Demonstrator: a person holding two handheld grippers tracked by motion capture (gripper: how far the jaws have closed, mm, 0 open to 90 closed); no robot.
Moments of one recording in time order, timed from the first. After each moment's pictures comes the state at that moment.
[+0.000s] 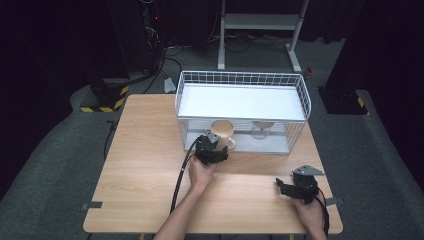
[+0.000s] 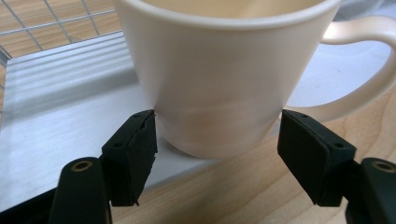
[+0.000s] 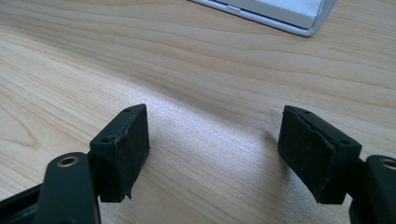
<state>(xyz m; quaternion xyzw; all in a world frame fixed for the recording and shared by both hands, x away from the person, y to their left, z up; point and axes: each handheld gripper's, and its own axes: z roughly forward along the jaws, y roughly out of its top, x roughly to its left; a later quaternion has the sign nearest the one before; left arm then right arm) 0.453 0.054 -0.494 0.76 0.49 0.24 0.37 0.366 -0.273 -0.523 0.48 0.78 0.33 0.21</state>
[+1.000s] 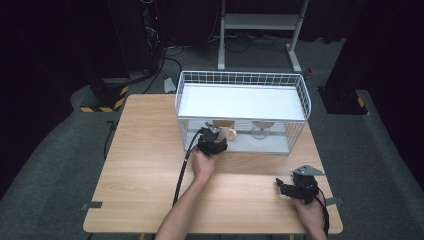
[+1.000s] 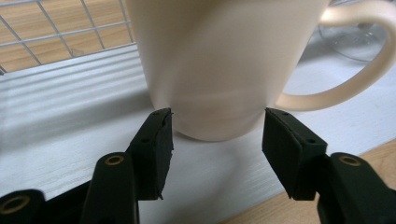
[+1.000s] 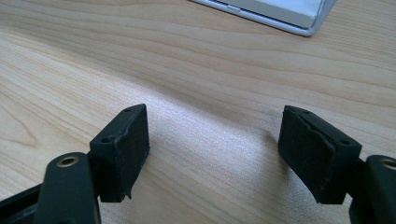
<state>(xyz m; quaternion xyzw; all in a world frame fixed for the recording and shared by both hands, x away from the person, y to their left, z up) 0.485 0.050 -0.498 0.75 0.51 0.22 0.36 0.365 -0.273 -0.523 0.48 0.78 0.33 0.21</state>
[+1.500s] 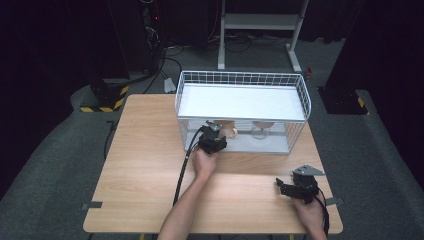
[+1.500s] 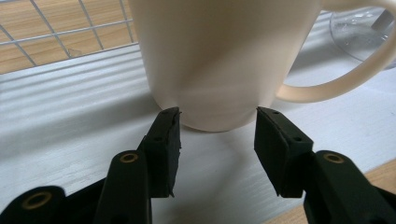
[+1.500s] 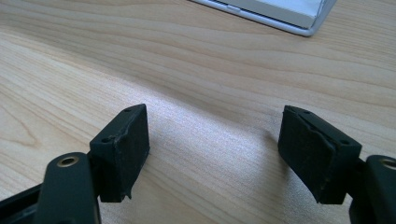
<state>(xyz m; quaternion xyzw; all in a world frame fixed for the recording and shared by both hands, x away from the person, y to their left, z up) 0.495 0.048 -0.499 0.75 0.51 0.23 0.35 0.365 -0.273 -0.523 0.48 0.78 0.33 0.21</state>
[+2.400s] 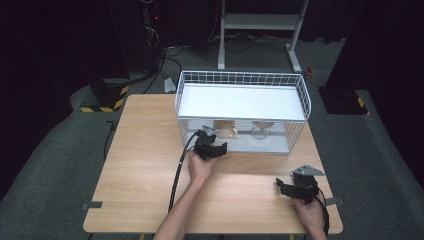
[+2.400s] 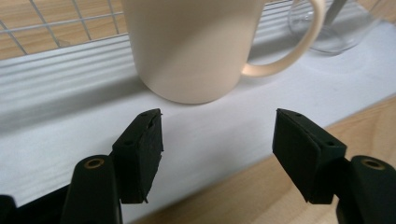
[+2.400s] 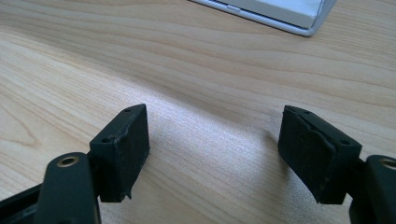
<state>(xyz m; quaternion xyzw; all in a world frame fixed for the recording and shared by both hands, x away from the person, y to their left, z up) 0.465 0.063 -0.488 0.75 0.49 0.20 0.39 0.365 -0.273 -0.523 0.49 0.78 0.33 0.21</state>
